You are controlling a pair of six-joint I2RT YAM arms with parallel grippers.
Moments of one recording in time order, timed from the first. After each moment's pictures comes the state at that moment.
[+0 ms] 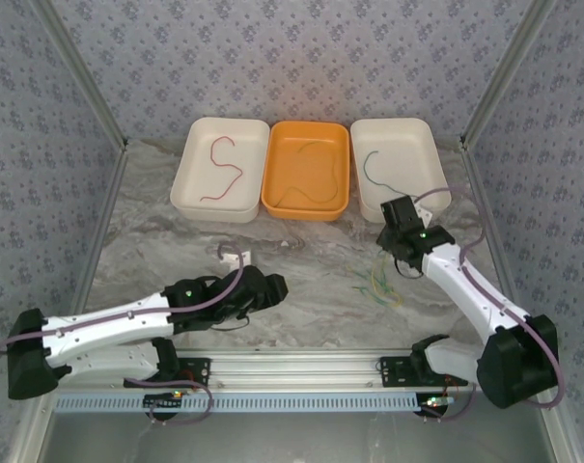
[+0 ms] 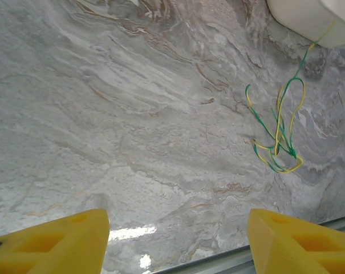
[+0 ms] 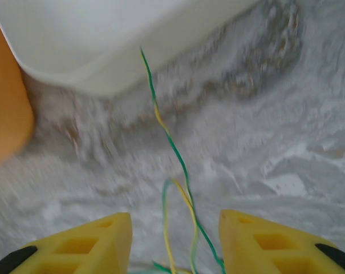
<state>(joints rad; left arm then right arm) -1.21 1.02 0.73 -0.52 -0.29 -1.28 0.35 1.17 0.84 -0.72 0.28 0.78</state>
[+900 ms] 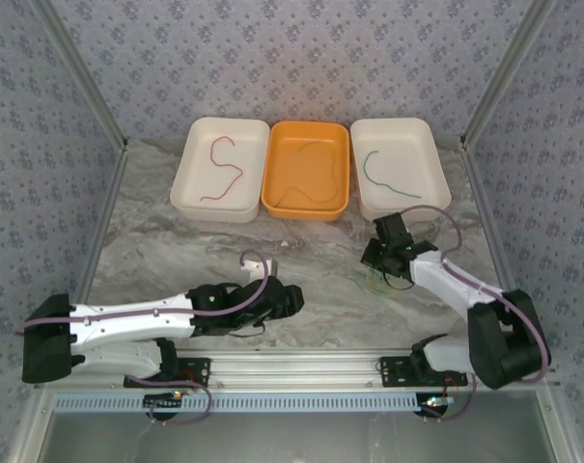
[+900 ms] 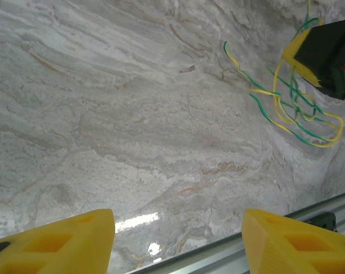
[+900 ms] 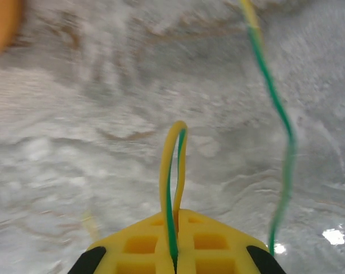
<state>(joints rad) -1.30 1.15 0.73 -0.40 -0.31 -1.28 0.37 1.25 0.66 -0.40 0.05 0.73</state>
